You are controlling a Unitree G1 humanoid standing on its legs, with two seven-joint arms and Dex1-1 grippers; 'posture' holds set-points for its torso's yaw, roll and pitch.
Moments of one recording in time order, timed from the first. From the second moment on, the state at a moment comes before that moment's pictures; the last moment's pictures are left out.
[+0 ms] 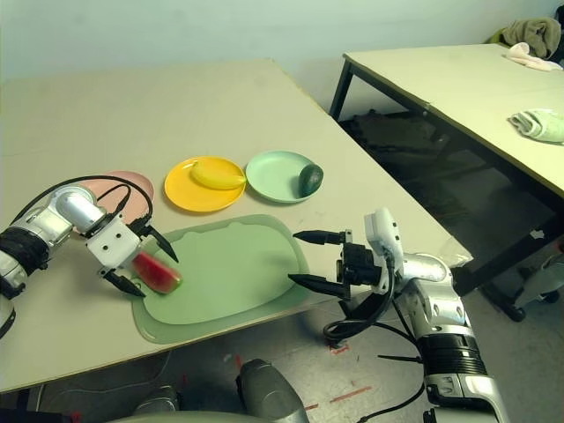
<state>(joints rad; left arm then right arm) -0.92 0.77 -0.86 0.83 -0.29 -0.84 -1.61 -0.22 -0.63 -0.07 0.24 0.50 -0.02 1.46</state>
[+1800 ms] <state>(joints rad) -0.99 0.77 -0.57 0.96 -0.22 -0.73 -1.61 -0.22 -0.62 -0.06 0.24 0.49 -0.03 1.45</state>
